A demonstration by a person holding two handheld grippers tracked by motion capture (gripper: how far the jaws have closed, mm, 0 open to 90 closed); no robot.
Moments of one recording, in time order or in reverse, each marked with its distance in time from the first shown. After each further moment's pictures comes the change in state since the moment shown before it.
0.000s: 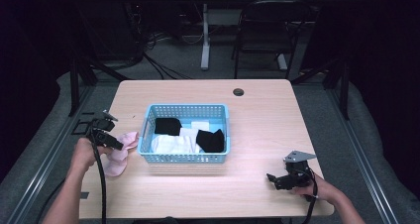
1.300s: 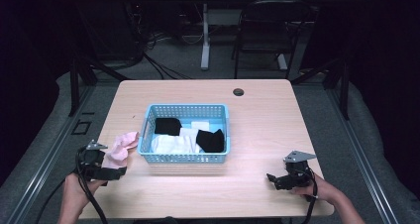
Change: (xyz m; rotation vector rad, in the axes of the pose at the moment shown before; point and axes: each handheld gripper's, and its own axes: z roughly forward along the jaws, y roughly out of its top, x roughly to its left) left arm -0.062 -0.103 -0.031 -0.291 0.056 0.030; right arm 0.000 0.000 0.000 0.000 0.000 0.000
